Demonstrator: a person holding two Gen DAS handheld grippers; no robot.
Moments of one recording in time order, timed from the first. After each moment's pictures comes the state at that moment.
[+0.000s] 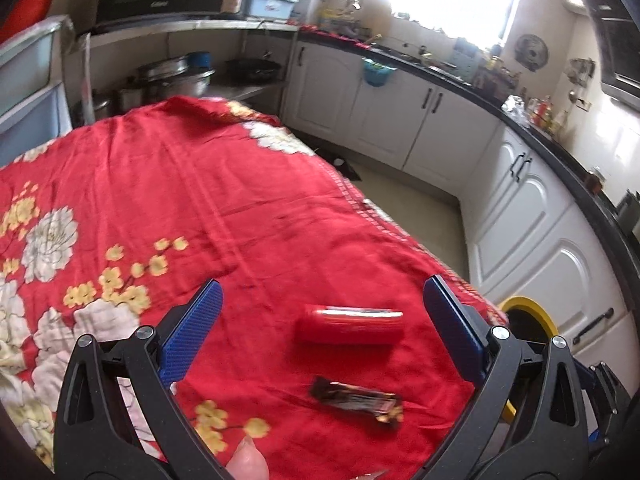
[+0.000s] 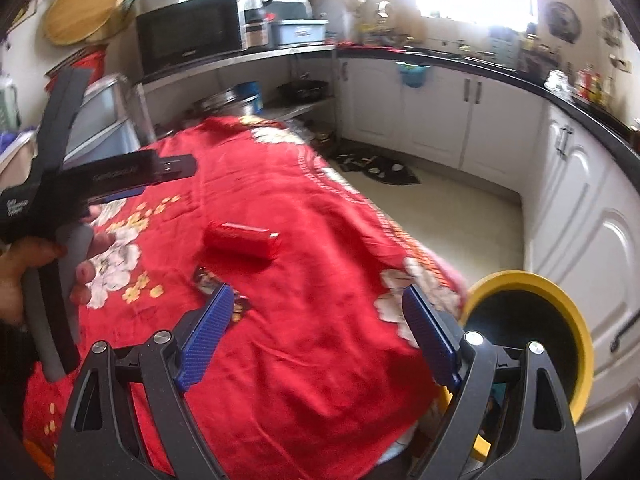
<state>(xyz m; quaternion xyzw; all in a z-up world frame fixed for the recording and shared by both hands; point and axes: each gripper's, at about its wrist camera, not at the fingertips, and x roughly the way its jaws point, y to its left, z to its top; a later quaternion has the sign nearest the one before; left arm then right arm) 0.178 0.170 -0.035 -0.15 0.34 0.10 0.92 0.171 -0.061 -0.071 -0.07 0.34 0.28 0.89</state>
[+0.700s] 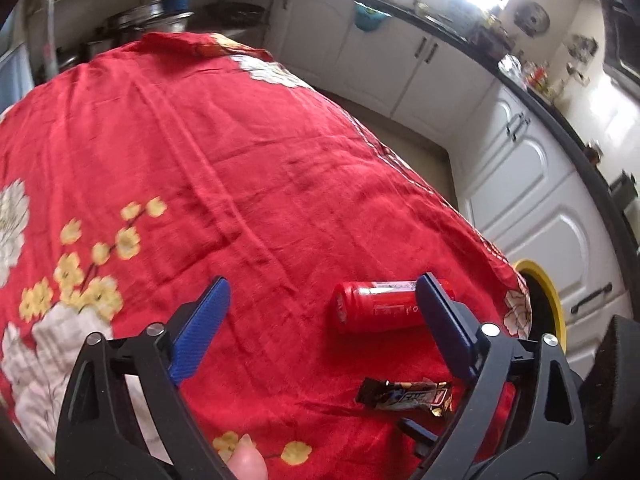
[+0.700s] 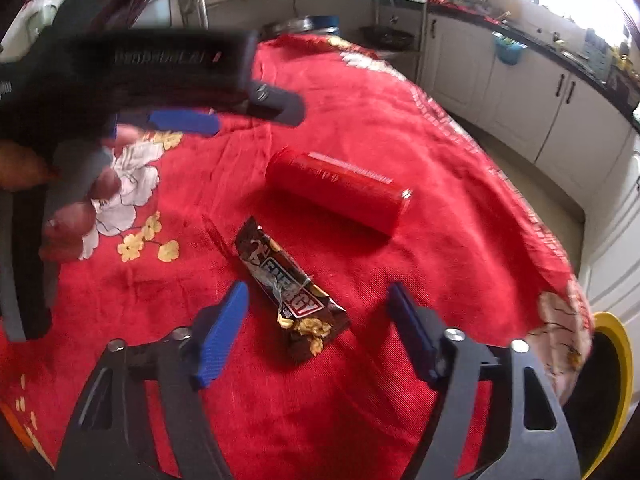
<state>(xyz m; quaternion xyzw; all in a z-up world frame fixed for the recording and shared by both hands) 0.216 0.201 -0.083 -0.16 0.43 0.02 0.89 0.204 0.045 -0.146 -0.17 0.41 0.38 0.81</state>
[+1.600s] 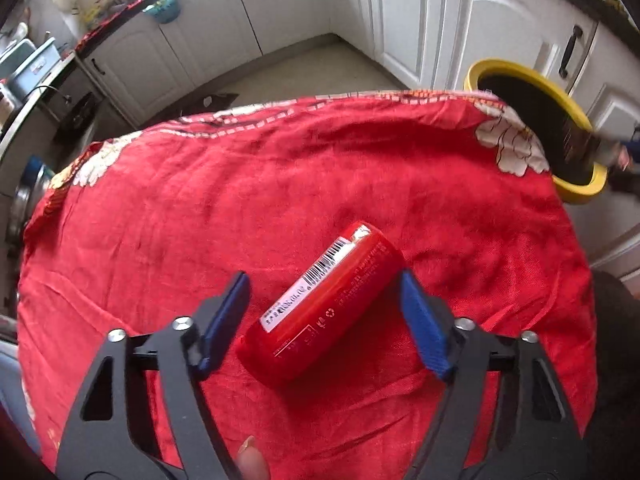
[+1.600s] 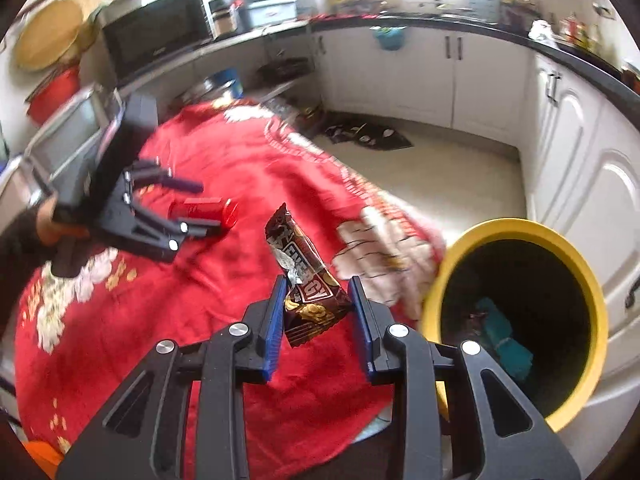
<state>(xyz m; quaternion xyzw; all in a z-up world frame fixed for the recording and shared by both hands) 0.256 0.110 -0.115 0.20 0.51 -0.16 0.82 0.194 -0.124 -0.093 -0.01 0.39 0.26 0.88</state>
